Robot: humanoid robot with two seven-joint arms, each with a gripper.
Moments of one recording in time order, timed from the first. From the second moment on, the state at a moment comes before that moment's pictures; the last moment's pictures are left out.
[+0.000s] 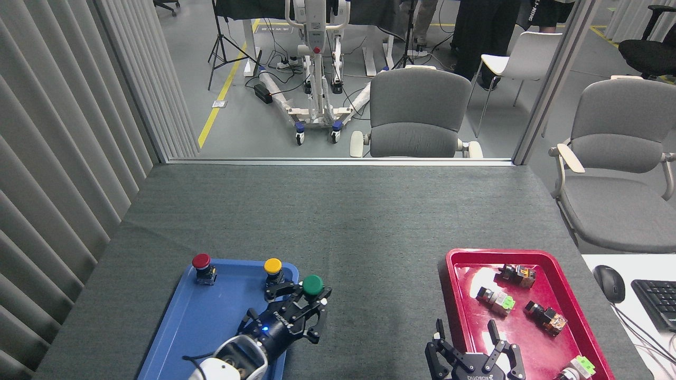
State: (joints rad) left arm -0.34 0.09 -0.47 -1.09 -1.49 -0.30 0.21; right arm 0.20 0.07 0.05 -1.57 1.56 0.06 -0.17
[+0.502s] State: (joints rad) left arm -0.39 -0.12 -0.57 -0.77 -1.50 -0.27 0.29; right arm 0.20 0.07 0.05 -1.57 1.55 0.06 -0.17
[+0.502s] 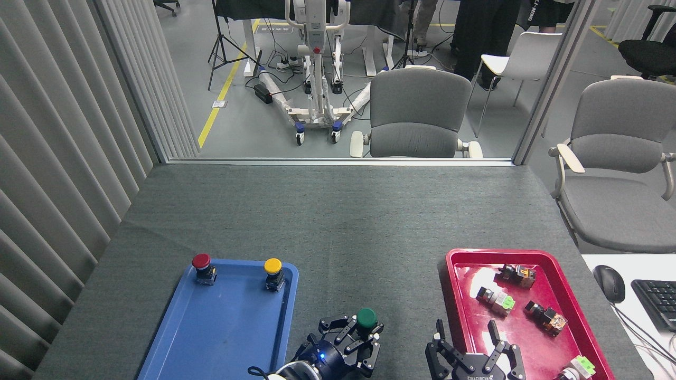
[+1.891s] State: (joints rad) left arm 0.19 0.00 0.17 -1.69 -1.32 -0.09 0.23; right arm 0.13 0.09 0.21 -1.54 1.55 0.08 -0.17
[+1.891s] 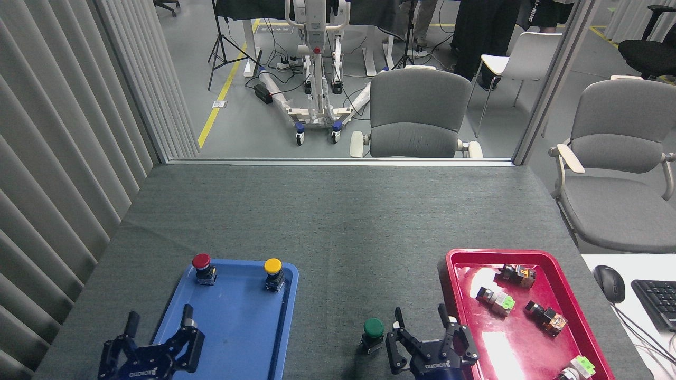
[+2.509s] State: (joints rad) left arm 0.18 0.06 0.19 -1.69 -1.39 -0.15 0.18; right arm 0.03 0.12 0.34 -1.37 1.57 0.08 -0.15
